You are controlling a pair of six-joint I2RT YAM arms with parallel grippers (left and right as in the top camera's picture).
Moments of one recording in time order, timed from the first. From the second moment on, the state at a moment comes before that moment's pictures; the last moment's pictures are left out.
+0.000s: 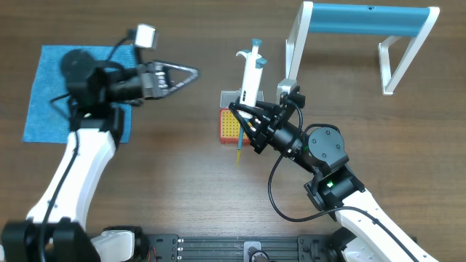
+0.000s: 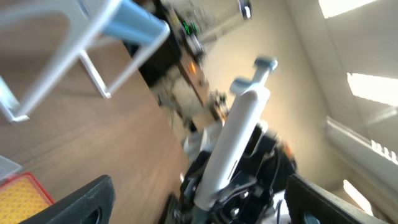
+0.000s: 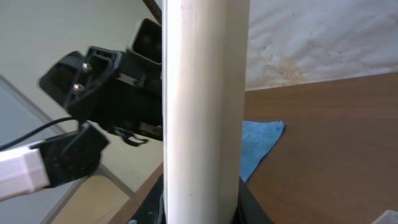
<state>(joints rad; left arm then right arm) 0.01 1.40 0.90 0.59 1.42 -1.14 0.54 1.04 0.53 0.58 -0.40 0.69</state>
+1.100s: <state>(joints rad) -0.28 1.45 0.96 0.73 1.31 -1.09 0.54 1.04 0.53 0.60 -0.65 0.89</state>
